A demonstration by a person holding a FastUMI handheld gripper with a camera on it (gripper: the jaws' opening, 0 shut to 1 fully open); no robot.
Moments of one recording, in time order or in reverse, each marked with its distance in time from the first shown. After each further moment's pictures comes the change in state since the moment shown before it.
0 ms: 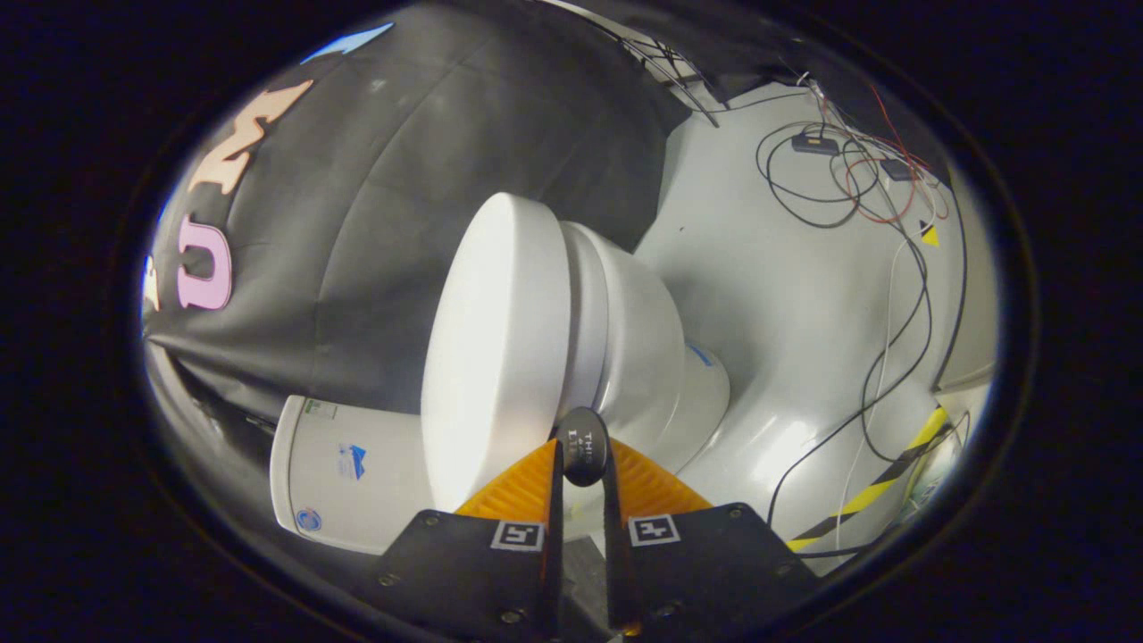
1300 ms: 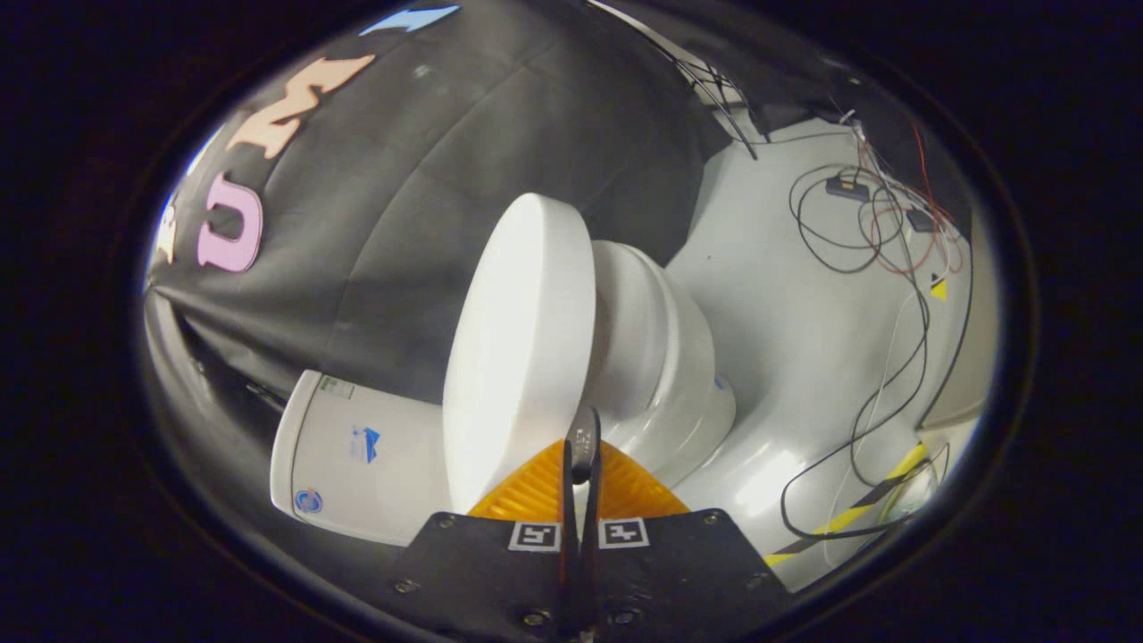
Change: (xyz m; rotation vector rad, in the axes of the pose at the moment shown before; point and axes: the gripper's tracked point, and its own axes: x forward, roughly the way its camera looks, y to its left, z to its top) arm -0.031 0.042 0.010 -0.156 -0.061 0.011
